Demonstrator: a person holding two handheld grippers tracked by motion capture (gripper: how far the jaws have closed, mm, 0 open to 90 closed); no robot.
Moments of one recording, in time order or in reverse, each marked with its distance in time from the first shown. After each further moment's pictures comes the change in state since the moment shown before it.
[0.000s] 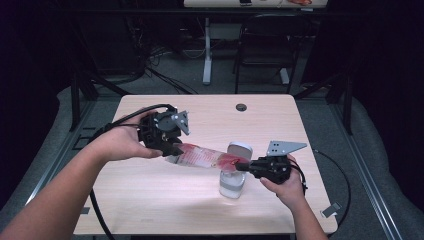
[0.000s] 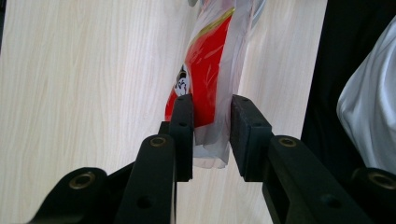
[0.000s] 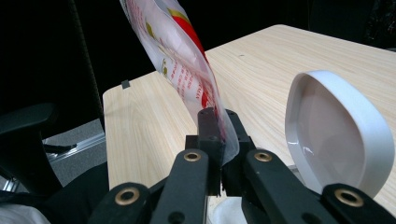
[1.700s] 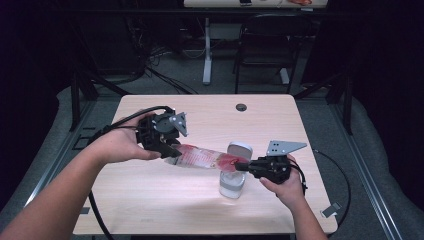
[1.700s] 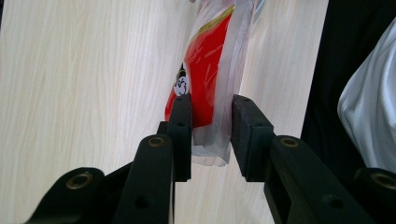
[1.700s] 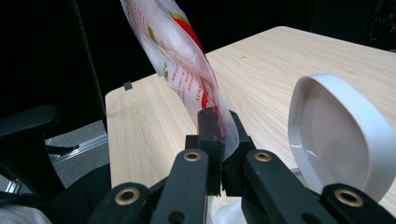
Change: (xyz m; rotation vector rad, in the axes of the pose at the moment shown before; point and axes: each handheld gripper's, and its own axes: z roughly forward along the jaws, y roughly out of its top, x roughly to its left) left arm -0.001 -0.005 0.003 0.000 0.002 -0.011; right arm 0.001 0.001 0.000 -0.003 0.007 0.001
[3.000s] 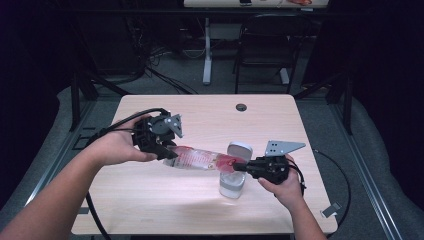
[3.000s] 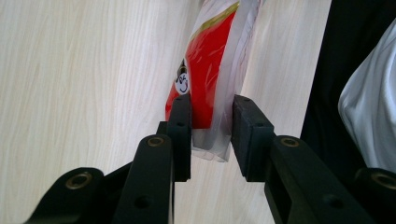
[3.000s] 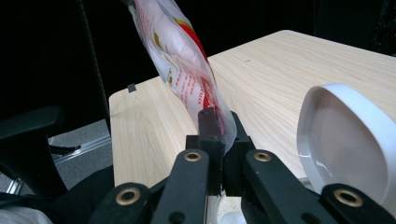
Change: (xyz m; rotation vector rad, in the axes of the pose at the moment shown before) left arm 0.002 -0.012 0.006 0.002 -0.007 -0.025; right arm 0.004 0.003 0.003 -0.008 0.009 -0.013
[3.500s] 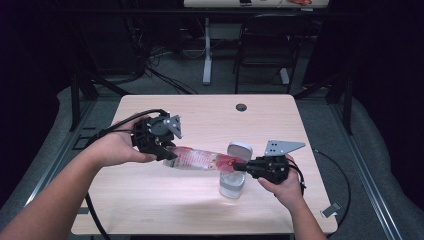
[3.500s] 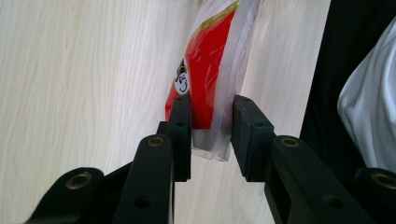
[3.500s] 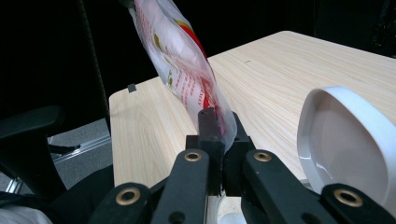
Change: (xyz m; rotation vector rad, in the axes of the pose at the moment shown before) left arm -0.001 -0.002 0.001 -0.003 -0.003 -0.002; right arm 0.001 0.001 0.000 0.001 0.002 -0.003
